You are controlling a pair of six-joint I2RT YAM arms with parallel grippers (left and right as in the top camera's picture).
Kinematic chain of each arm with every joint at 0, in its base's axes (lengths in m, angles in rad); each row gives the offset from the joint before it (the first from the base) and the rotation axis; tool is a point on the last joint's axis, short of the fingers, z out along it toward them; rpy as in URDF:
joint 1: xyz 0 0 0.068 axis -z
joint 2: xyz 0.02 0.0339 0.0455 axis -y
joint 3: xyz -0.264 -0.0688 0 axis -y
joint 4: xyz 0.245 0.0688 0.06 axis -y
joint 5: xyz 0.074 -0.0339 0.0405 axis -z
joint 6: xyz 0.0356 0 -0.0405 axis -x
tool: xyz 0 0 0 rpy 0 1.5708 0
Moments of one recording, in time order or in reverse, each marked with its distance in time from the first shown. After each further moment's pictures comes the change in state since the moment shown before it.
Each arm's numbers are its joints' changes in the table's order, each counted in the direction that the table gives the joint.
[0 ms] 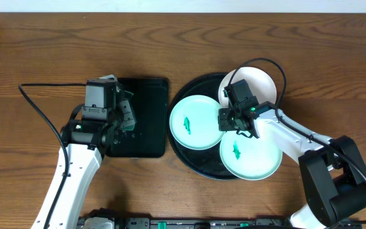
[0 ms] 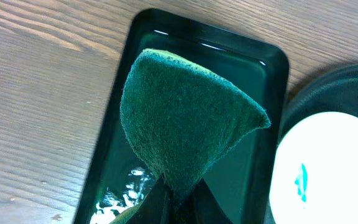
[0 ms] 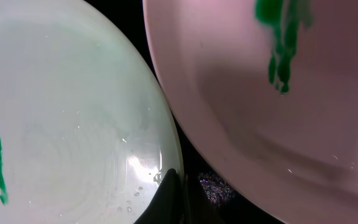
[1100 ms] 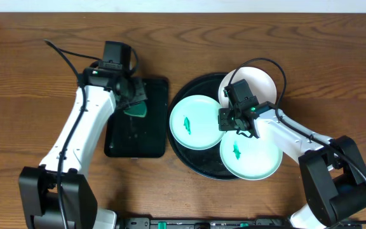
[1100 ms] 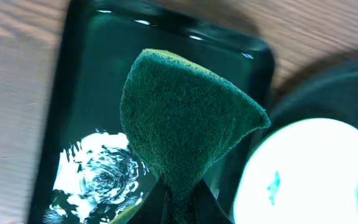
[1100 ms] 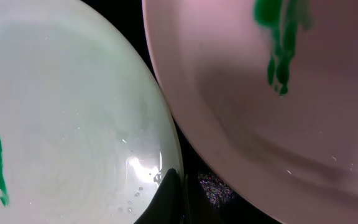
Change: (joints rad) left arm 0.047 -0.418 0.385 -0.212 0.085 0.071; right arm 0.000 0.000 0.000 0.002 0.001 0.000
